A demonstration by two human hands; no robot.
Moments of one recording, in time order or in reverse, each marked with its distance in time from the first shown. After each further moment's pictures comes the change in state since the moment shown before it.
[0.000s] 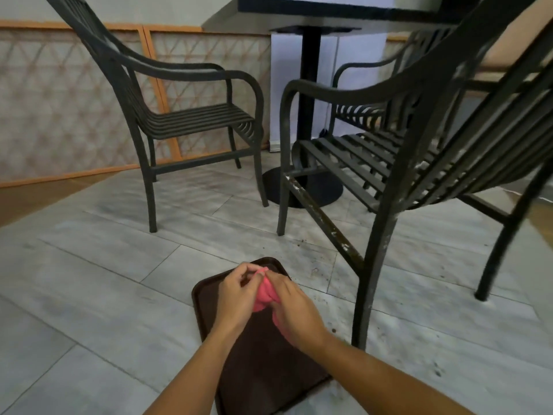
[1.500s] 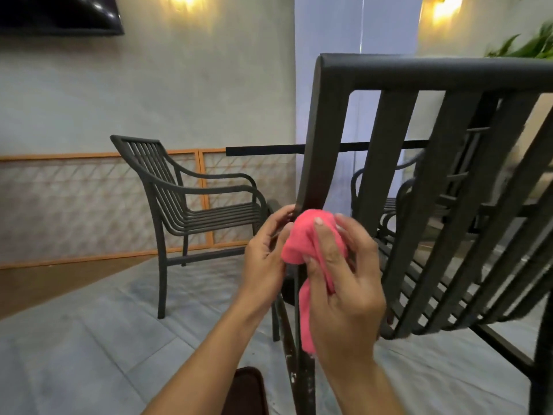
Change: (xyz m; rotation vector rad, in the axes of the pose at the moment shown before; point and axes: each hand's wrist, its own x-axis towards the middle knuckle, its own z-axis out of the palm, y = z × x) left_hand 0.028 0.283 0.174 -0.106 0.073 0.733; right_hand 0.060 0.003 -0.320 0.216 1.020 -0.426
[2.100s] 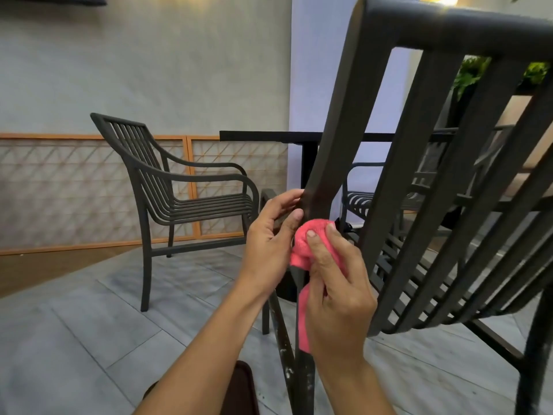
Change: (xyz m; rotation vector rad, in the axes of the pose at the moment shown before) left_hand 0.011 -0.014 -0.003 -0.112 -0.022 0.033; right_hand -0.029 0.023 0.032 -0.141 0.026 -0.010
